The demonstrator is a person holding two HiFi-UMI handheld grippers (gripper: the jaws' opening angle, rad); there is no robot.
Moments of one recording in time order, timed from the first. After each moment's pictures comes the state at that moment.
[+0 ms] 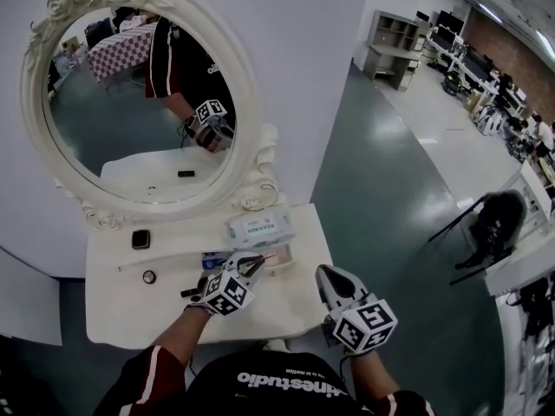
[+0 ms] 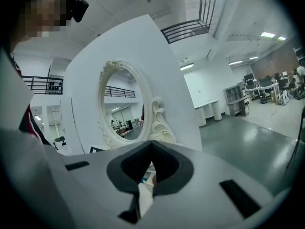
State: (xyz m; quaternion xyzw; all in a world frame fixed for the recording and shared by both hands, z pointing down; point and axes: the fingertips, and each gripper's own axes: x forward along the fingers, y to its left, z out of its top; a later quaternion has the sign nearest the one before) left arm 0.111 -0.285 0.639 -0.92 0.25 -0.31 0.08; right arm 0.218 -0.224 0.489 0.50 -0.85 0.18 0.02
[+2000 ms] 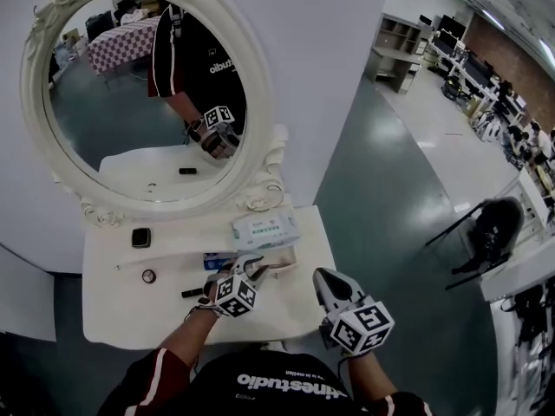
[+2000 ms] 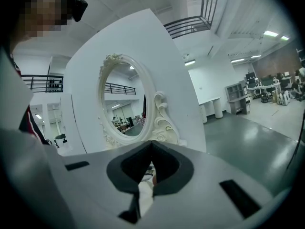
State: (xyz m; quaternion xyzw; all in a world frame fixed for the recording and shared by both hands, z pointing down) left arm 0.109 -0.293 0.682 -0.90 0.26 -0.34 0.08; right arm 0.199 -0.231 0.504 0.49 -0.85 0.18 0.04
